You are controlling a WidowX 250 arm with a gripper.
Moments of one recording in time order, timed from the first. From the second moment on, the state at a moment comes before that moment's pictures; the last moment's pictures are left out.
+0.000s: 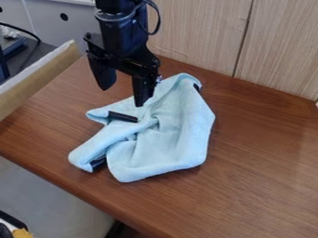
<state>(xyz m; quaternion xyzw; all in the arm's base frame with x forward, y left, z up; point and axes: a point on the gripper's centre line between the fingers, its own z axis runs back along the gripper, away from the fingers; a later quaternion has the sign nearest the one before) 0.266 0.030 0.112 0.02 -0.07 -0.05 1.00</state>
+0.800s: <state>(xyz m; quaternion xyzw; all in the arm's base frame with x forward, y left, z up) 0.290 0.055 0.079 0.01 -0.03 -0.24 0.97</state>
